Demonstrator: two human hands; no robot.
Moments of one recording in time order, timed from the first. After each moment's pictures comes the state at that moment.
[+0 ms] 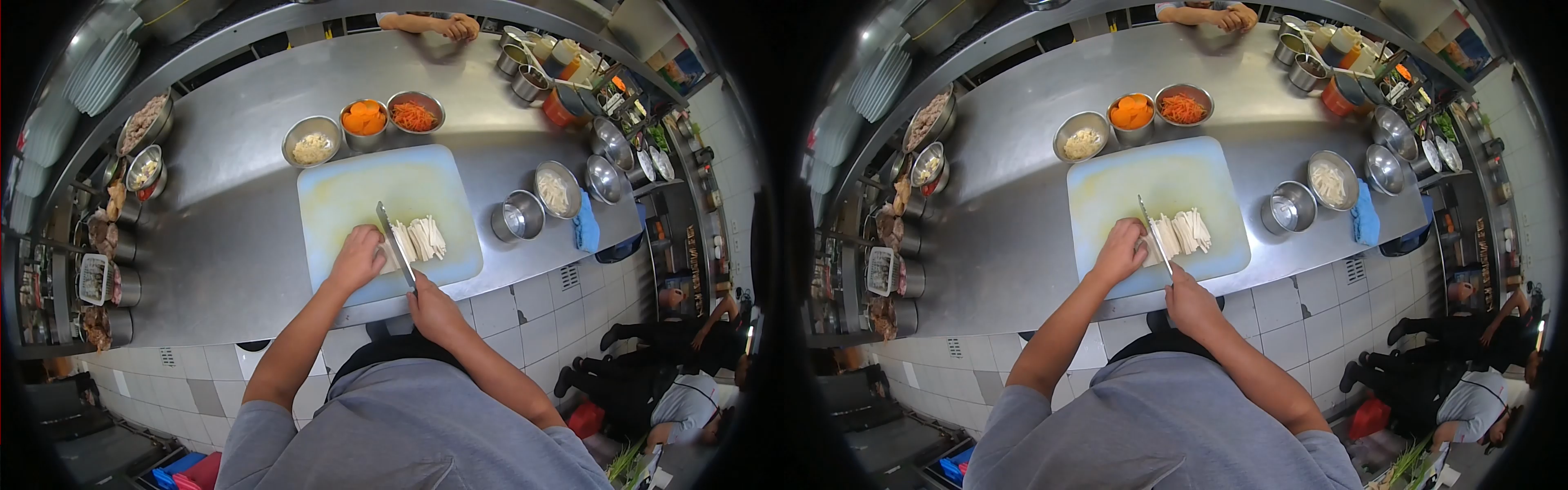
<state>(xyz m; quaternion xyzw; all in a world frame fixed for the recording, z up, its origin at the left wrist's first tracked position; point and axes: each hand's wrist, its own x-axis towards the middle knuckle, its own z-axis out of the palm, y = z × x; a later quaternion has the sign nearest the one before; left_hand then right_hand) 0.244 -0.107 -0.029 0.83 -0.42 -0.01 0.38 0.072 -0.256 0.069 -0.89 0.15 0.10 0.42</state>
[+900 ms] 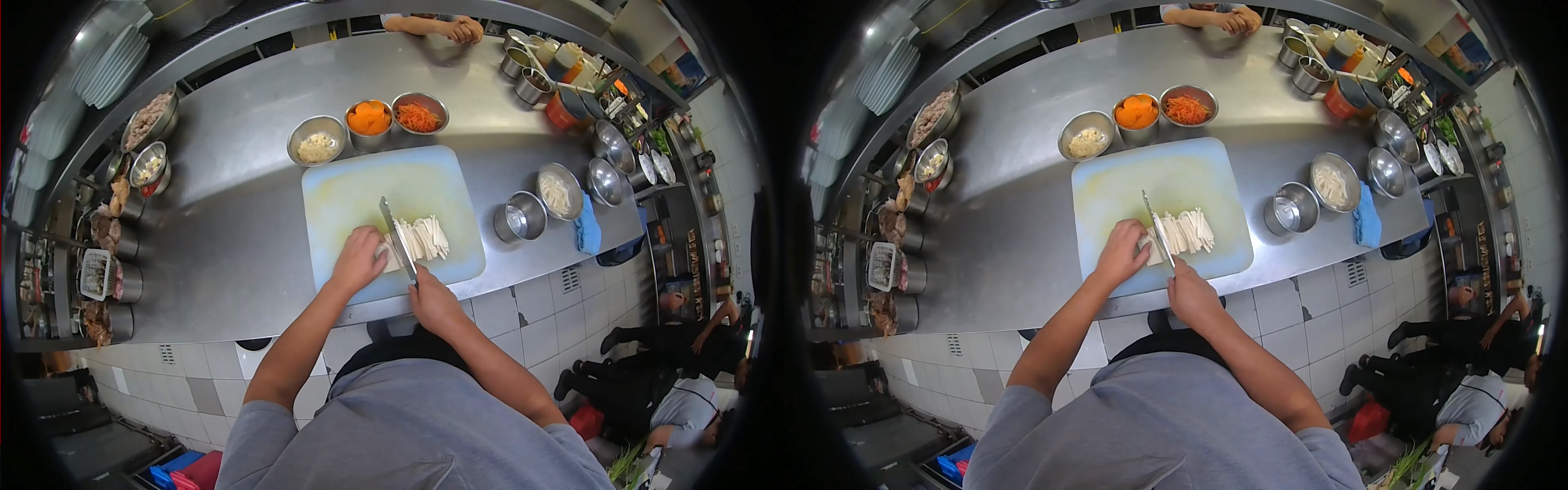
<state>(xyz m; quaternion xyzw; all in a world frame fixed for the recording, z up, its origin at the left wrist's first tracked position) 0.238 -0.100 -0.030 0.83 -0.41 0.00 0.37 0.083 -0.257 0.061 -0.90 0.15 0.10 0.40</state>
